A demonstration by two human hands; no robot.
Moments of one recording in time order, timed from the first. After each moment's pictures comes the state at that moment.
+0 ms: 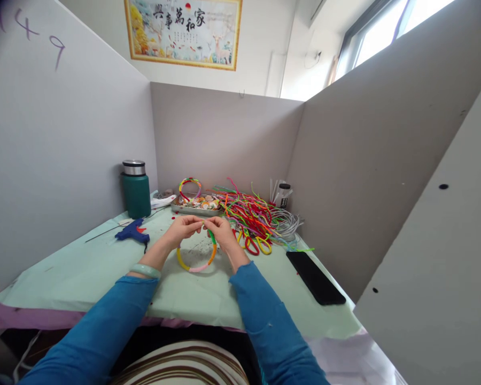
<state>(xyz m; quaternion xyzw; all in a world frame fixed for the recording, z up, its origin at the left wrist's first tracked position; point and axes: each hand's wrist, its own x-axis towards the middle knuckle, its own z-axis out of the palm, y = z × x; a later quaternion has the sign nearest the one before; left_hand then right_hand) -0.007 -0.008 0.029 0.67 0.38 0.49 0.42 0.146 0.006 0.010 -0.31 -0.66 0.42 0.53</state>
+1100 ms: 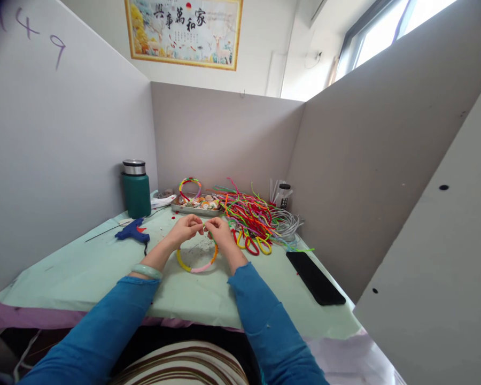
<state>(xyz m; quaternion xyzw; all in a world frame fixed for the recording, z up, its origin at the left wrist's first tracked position) 0.000 -0.001 0.021 0.65 0.41 0.50 0.40 0.142 0.007 0.005 -0.35 -0.65 0.40 0.55</state>
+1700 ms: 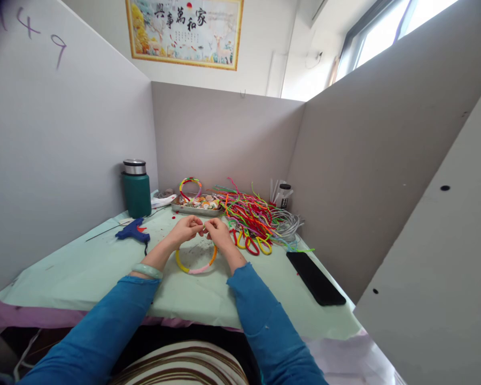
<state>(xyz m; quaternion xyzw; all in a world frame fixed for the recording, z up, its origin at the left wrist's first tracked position) 0.000 0.002 0.019 0.64 0.44 0.47 0.42 0.139 0.005 0.005 -0.38 -0.67 0.37 0.53</state>
